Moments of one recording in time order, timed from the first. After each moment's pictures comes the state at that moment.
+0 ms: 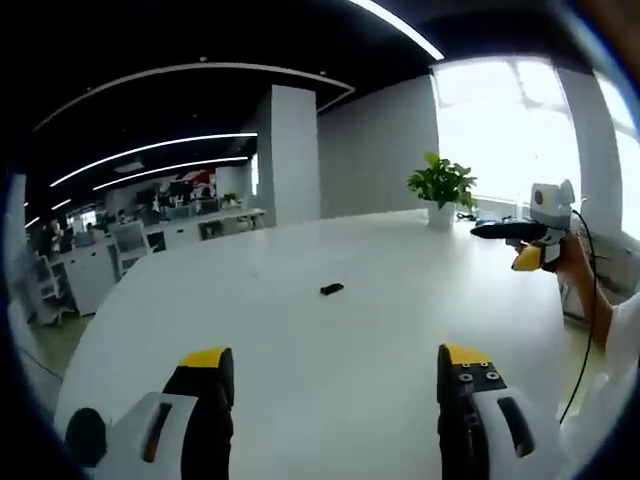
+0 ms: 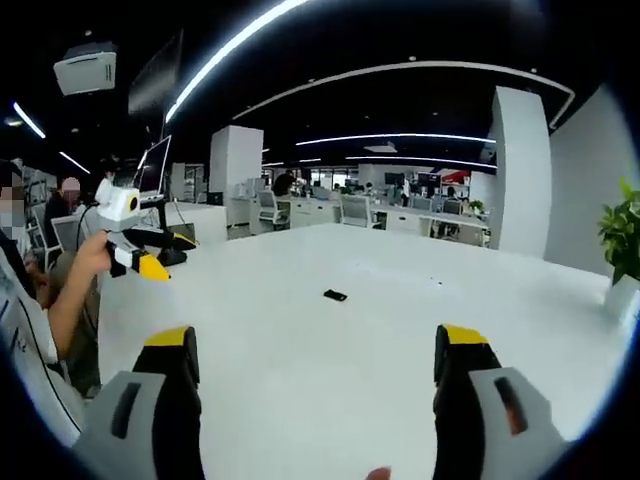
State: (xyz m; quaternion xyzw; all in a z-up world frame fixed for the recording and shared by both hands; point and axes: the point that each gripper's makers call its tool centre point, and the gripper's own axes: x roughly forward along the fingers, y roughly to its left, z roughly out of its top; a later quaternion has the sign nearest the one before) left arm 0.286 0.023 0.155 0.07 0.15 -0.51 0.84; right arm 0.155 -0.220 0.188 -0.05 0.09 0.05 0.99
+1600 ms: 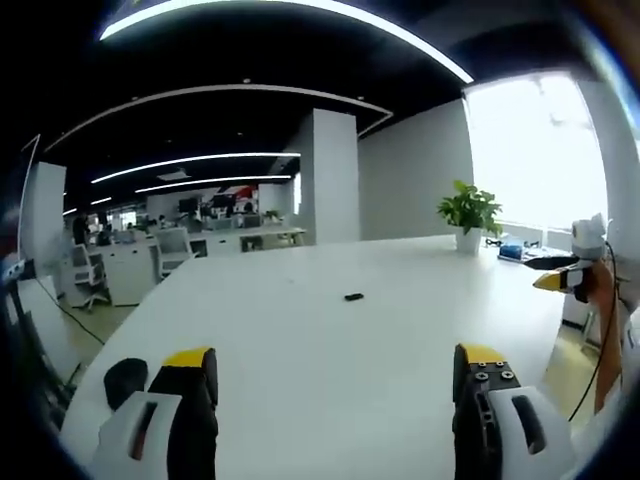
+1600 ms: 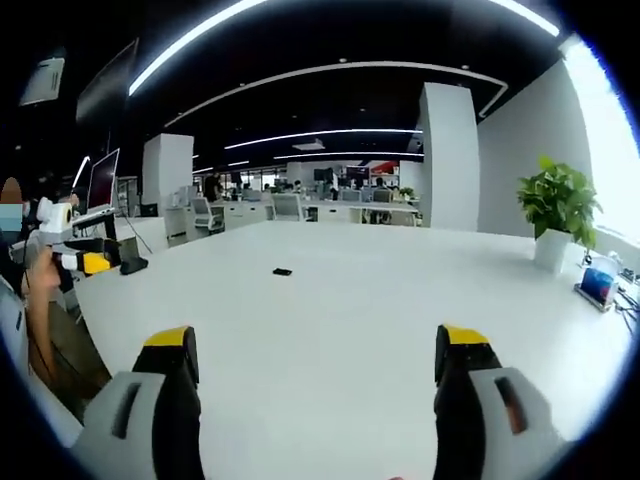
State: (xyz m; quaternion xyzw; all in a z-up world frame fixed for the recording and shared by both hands) left arm 0.245 0.089 0.175 0.03 0.11 -0.43 0.89; right arm 0.057 -0.241 0.179 -0.01 0.10 -0.10 0.99
